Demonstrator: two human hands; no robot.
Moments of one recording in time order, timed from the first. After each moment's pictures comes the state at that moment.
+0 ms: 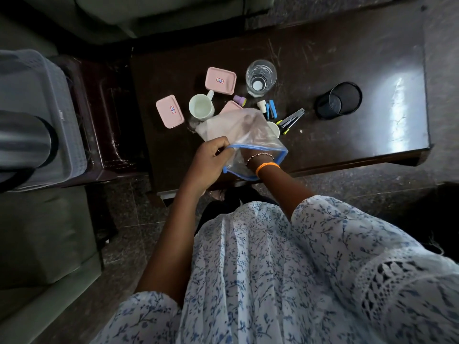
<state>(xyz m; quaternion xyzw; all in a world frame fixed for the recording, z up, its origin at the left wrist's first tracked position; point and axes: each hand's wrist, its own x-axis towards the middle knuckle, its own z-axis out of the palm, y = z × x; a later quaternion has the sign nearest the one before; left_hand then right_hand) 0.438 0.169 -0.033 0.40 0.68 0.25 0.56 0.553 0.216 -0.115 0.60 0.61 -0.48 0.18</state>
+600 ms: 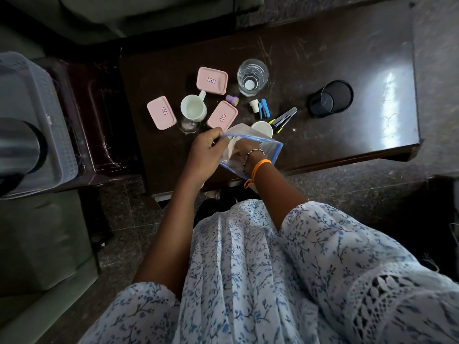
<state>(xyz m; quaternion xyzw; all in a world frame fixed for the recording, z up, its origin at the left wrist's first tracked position) 0.447 0.189 -0.037 0.39 0.69 0.27 0.55 0.544 0.226 -0.084 0.72 0.23 -0.66 0.00</state>
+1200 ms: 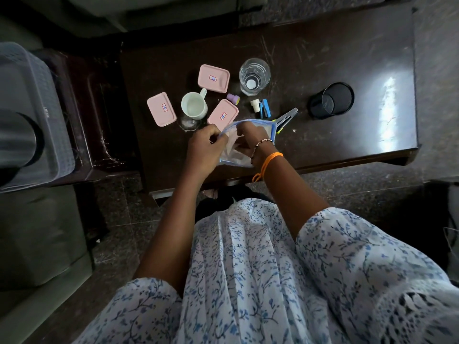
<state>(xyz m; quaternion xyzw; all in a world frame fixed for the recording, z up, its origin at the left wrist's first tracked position) 0.448 0.191 -0.042 0.39 0.76 0.24 0.46 0.546 0.245 -0.064 0.73 0.16 -0.66 -0.09</state>
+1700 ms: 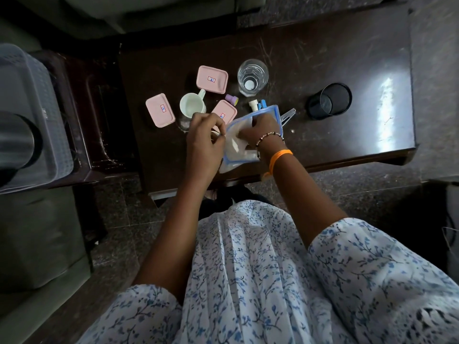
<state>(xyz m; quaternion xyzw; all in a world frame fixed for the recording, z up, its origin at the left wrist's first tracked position) 0.456 0.193 -0.023 0.48 0.75 0.28 0.36 0.560 0.256 -0.038 0.72 0.51 -0.47 0.04</state>
